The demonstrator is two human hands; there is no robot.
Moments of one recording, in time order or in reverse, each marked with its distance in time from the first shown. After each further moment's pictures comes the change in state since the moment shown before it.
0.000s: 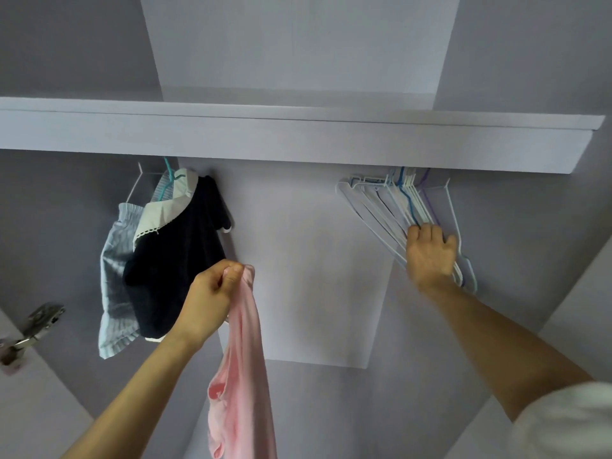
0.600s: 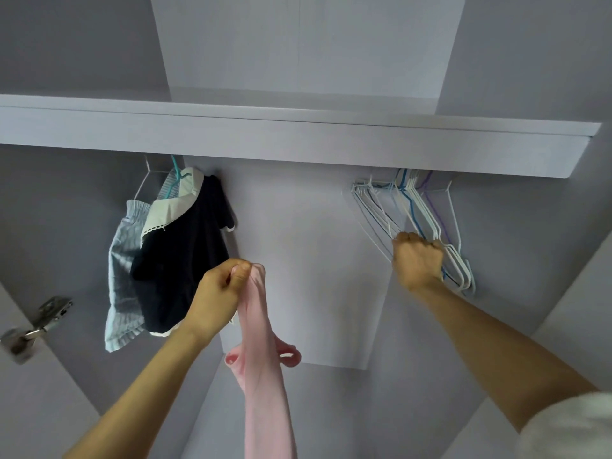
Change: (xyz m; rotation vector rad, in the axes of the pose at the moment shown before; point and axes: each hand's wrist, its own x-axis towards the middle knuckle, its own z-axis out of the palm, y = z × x) left_hand -0.001 -0.004 0.000 0.013 -0.016 0.005; right_hand -0.008 -0.014 -0.029 0.290 -0.128 -0.005
